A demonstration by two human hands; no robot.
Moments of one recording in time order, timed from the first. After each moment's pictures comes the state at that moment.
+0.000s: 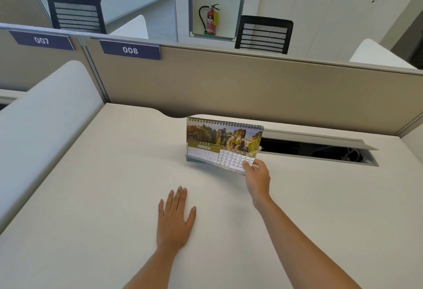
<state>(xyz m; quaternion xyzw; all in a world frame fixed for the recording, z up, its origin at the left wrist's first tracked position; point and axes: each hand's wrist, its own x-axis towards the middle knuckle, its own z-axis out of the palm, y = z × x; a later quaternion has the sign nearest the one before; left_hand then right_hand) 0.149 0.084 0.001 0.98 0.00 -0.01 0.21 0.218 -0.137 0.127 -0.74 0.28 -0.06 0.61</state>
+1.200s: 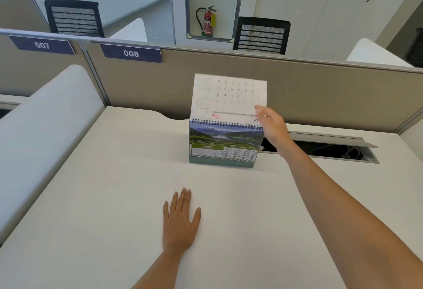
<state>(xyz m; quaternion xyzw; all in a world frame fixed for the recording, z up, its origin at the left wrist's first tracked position) 0.150 0.085 -0.003 0.97 -0.01 -0.01 0.22 0.290 -0.172 0.235 -0.83 0.10 -0.06 0.55</state>
